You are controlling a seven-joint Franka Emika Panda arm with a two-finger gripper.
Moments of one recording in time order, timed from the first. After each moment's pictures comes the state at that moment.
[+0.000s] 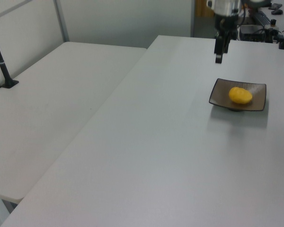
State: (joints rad) arm -0.03 -0.08 0.14 -1.85 0.00 1.79 0.07
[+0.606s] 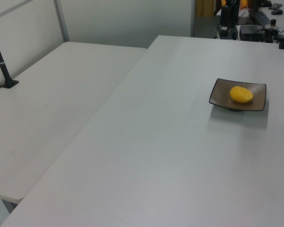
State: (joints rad) arm 0.01 -0.08 0.08 -1.65 0.00 1.59 0.09
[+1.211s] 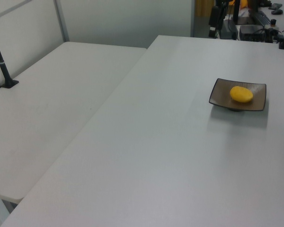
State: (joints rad) arm 0.13 -0.04 -0.06 -1.66 0.04 1.74 0.04
